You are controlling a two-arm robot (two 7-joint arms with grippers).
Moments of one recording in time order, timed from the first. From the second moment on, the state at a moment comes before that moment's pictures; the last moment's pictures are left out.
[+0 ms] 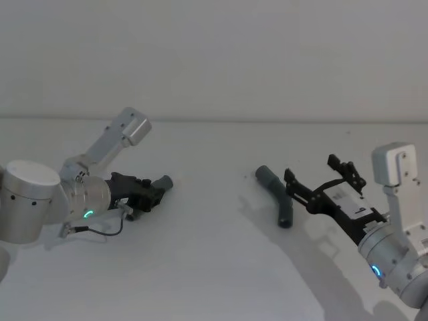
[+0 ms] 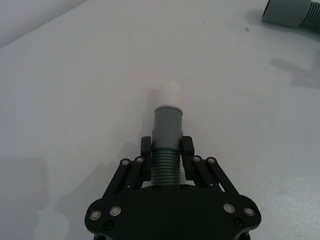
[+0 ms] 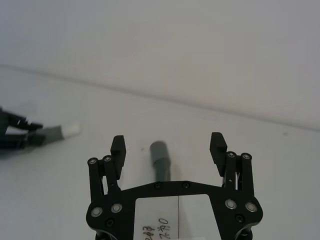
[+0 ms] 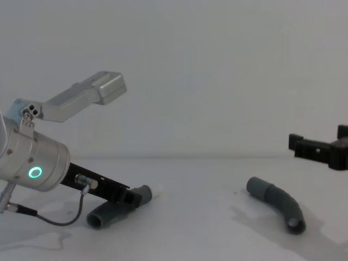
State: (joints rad) left arm -0.50 0.37 0.49 -1.45 -0.26 0.69 -0.39; right arm -0.01 0.37 -0.24 -1.77 0.29 0.13 0.13
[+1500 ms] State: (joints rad) left arm -0.50 0.37 0.49 -1.45 -0.26 0.69 -0.39; right arm 0.24 0.35 -0.33 -1.54 0.31 0.45 0.29
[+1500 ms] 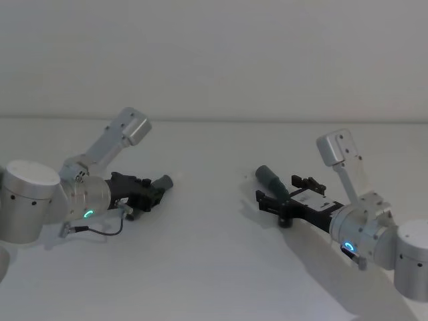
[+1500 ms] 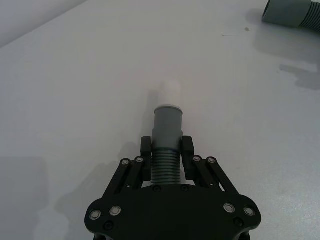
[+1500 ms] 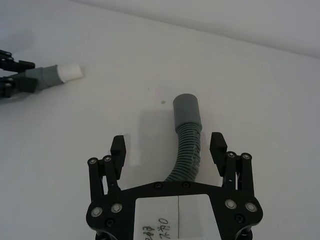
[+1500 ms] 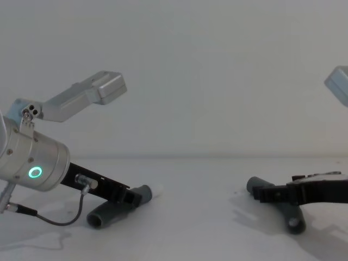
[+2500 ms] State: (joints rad) left arm -0.50 0.37 0.49 -1.45 -0.26 0.69 -0.39; right arm 0.34 0.30 -0.35 -1.38 0.30 0.45 0.30
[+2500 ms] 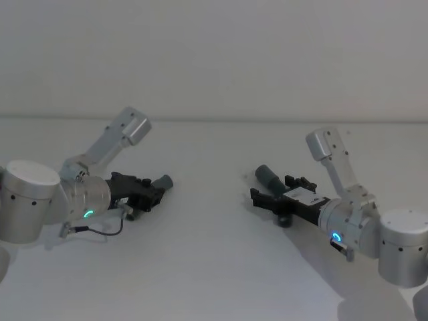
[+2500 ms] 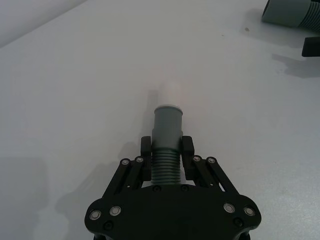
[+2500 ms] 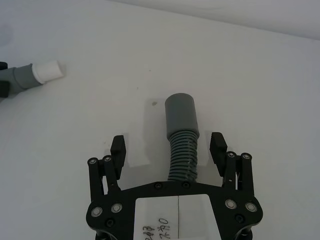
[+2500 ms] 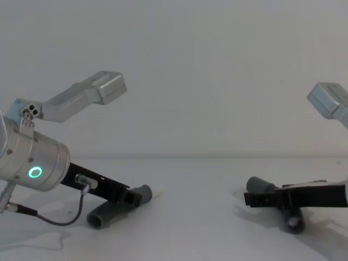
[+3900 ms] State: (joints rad) left arm -0.50 0.37 0.49 -1.45 -0.26 0.69 -0.39; right arm 0.35 0.28 -0.35 -1.35 0.29 0.45 0.29
